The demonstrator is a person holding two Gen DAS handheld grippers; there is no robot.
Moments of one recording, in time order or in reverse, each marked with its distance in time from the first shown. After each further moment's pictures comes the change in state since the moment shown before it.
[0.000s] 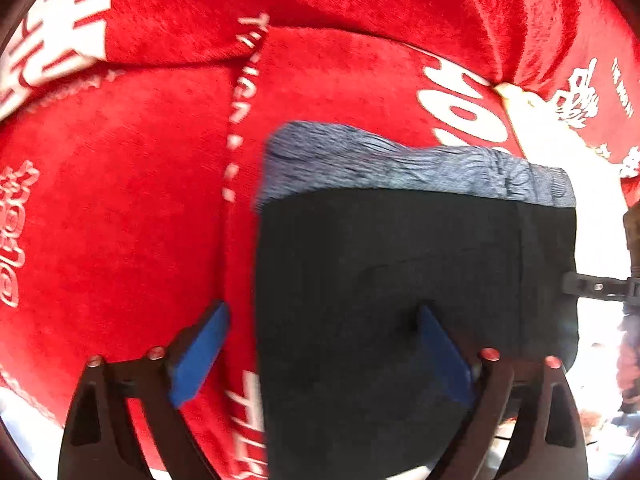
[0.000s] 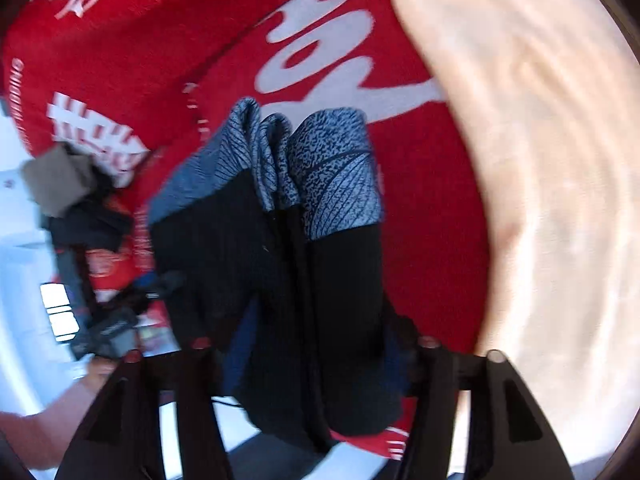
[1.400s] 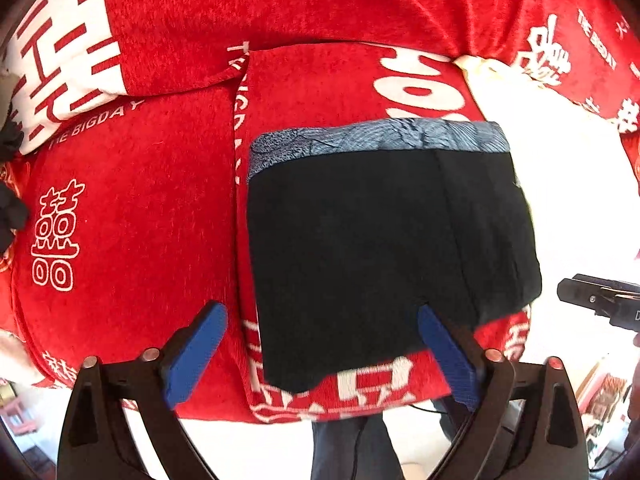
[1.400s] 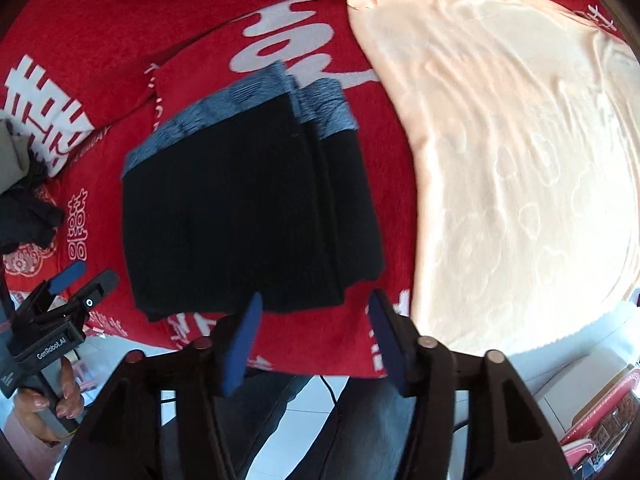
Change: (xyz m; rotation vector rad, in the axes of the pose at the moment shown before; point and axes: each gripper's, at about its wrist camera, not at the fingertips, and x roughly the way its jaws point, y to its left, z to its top) left arm -0.070 -0.046 -0.032 0.105 0.052 0.091; right arm -0.049 0.074 -0.081 0.044 -0.030 -0.348
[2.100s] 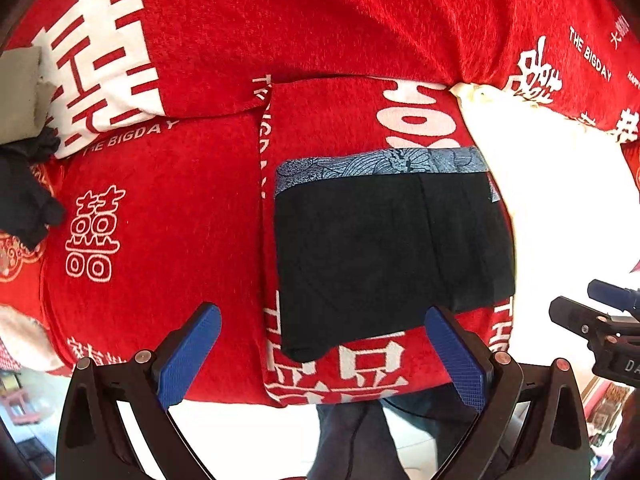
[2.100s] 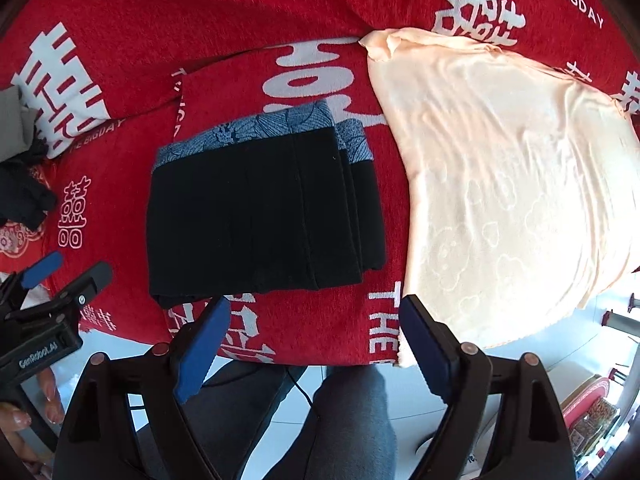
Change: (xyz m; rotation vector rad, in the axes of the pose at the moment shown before) left arm -0.063 -0.006 -0.016 -0.044 -0.069 0.055; right arm -0.052 0.056 -0.025 -0.078 -0.103 -0.141
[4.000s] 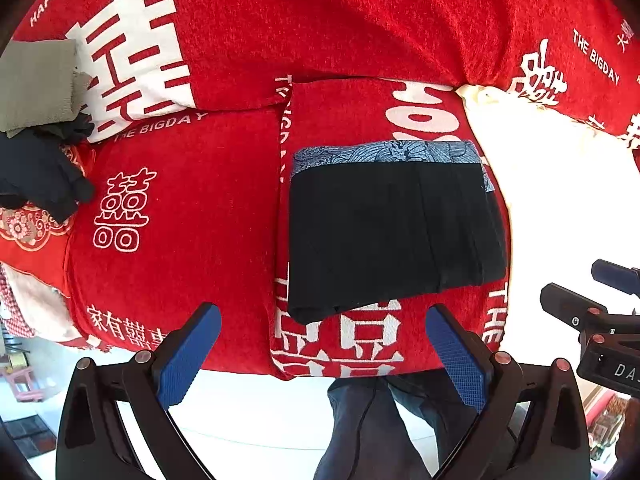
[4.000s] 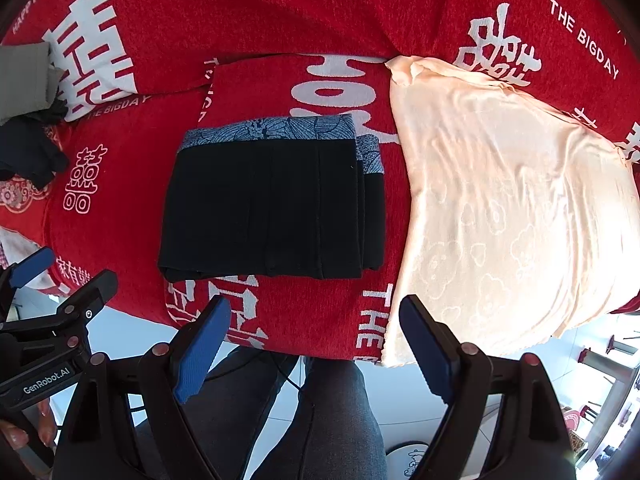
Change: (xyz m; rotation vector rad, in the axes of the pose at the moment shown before) left arm -0.039 -0.016 -0.027 -0.043 0.000 0.075; right arm -0.030 0.020 -0.011 -0.143 -0.019 -0.037
